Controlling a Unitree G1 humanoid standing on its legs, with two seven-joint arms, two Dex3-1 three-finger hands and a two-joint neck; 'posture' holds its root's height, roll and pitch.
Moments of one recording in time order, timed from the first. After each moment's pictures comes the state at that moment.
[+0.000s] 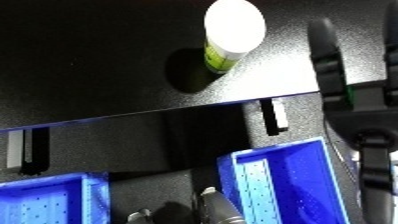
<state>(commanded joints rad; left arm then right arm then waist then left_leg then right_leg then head) -0.06 0.39 -0.22 1.28 -0.38 -0.04 -0.31 -0.25 -0.50 -0.19 -0.13 1.26 -0.35 0.55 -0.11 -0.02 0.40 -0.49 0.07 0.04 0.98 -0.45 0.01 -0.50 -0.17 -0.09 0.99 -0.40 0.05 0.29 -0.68</state>
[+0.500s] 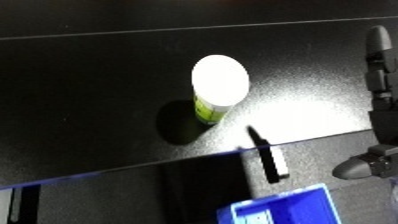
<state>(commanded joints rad) -0.01 0.38 -0.16 1.26 -0.41 -0.03 -0.29 -0.29 -0.67 -0.18 -0.12 0.76 -0.24 -0.05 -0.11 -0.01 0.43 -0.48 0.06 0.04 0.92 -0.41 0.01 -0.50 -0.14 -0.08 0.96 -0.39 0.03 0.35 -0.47</state>
